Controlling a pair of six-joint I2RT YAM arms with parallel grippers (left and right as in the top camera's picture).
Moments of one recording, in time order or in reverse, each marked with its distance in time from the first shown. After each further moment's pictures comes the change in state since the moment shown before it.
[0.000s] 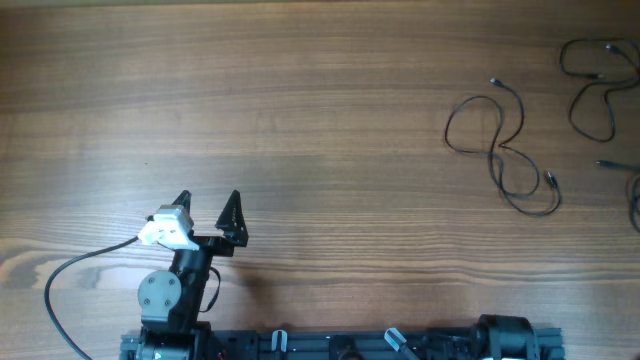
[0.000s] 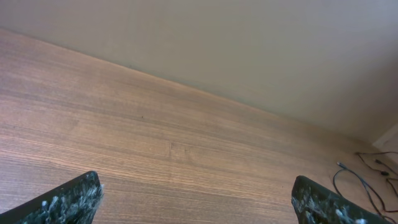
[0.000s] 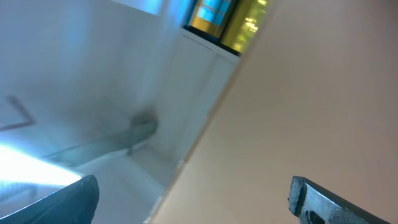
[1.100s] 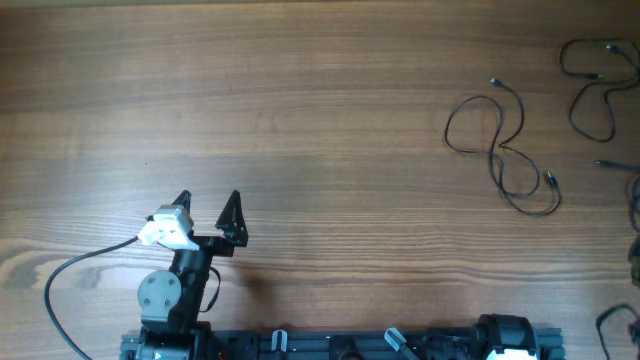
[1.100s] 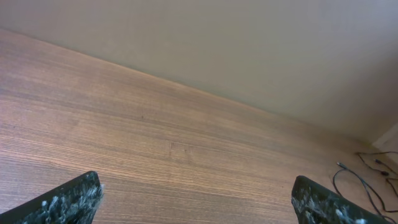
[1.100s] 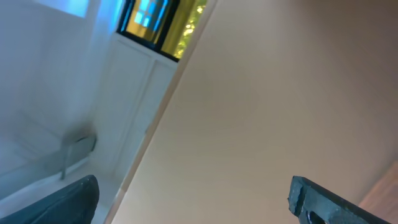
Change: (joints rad) left arm 0.000 0.000 0.001 0.000 0.000 0.000; right arm 0.000 0.373 0.010 0.101 0.134 -0.038
